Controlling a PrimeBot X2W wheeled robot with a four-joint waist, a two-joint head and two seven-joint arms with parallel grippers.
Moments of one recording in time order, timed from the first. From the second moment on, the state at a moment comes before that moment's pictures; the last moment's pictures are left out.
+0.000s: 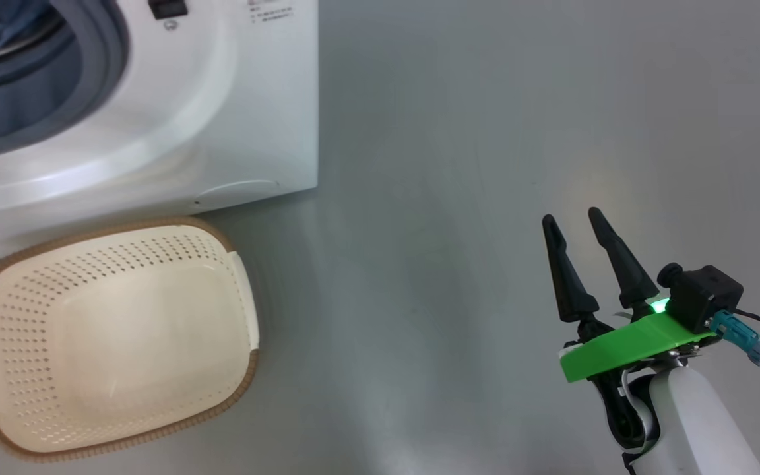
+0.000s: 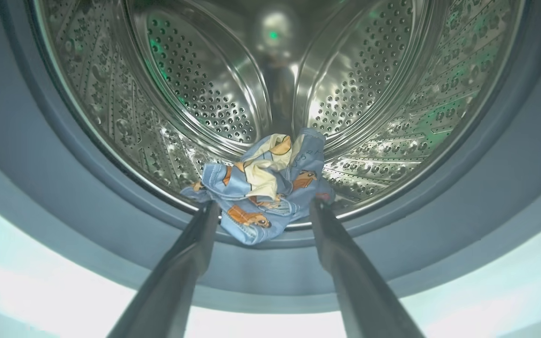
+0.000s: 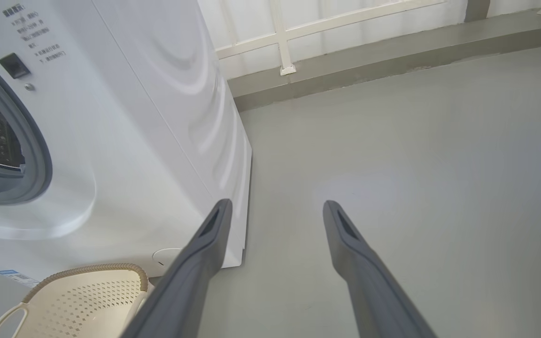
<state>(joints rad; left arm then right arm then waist) -0.71 0.31 0.13 0.58 -0.40 -0.13 -0.26 -0.33 -0.06 0.09 0.24 0.36 0.13 -0.25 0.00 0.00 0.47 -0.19</state>
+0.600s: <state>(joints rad) -0.42 0.23 0.11 0.42 -0.41 -0.13 -0.26 -0.27 -0.10 0.07 0.25 0.35 0.13 -0.25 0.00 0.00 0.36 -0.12</state>
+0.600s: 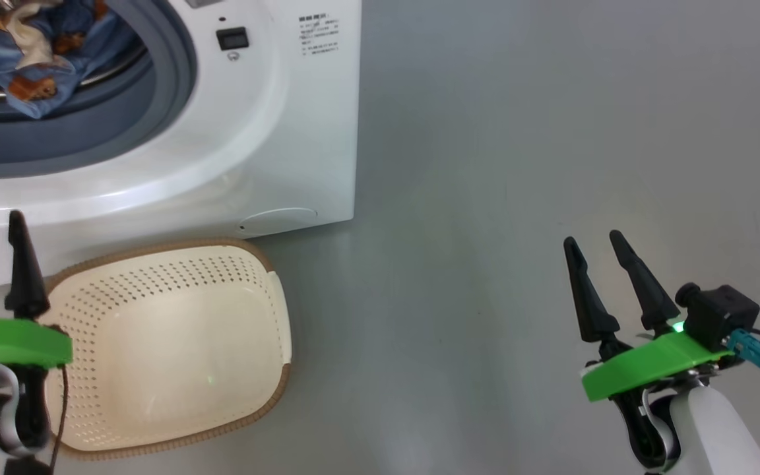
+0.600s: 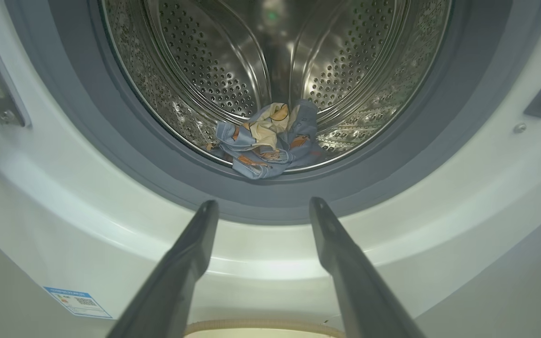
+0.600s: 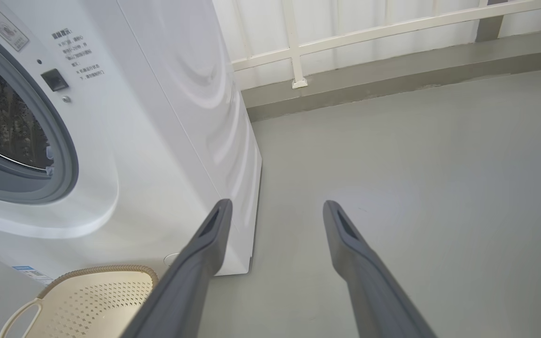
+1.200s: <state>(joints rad) -0.22 0.17 0.11 0.30 -0.40 -0.13 -0.26 -0.18 -0.13 0.04 0.25 0.36 0.13 -0.25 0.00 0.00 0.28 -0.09</state>
